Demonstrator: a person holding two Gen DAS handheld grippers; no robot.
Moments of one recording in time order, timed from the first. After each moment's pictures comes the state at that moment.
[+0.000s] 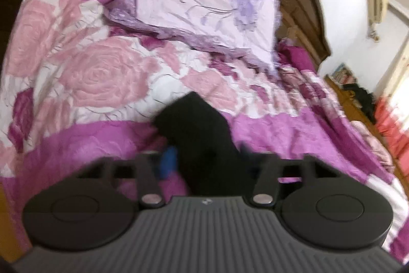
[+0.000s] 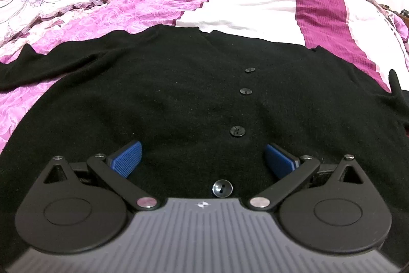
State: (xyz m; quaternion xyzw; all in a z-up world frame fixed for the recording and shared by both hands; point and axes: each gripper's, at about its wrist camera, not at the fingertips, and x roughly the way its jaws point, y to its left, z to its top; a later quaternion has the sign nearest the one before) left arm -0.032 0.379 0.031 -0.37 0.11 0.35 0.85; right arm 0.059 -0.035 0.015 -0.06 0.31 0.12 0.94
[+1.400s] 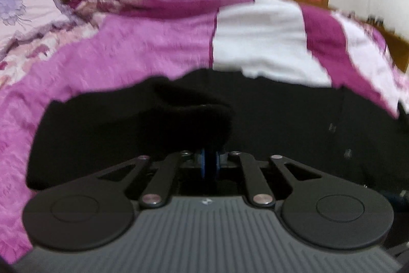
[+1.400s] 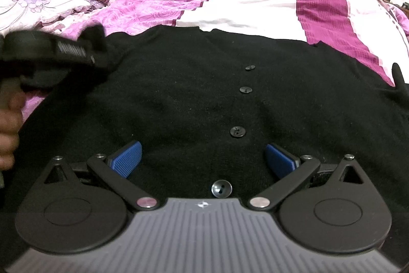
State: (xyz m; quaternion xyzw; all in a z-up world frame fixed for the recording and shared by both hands) left arm 0.102 0.124 0.021 -0.05 0.28 0.00 0.96; right arm 0.060 -0.039 0.012 -0.04 0.31 0.13 0.94
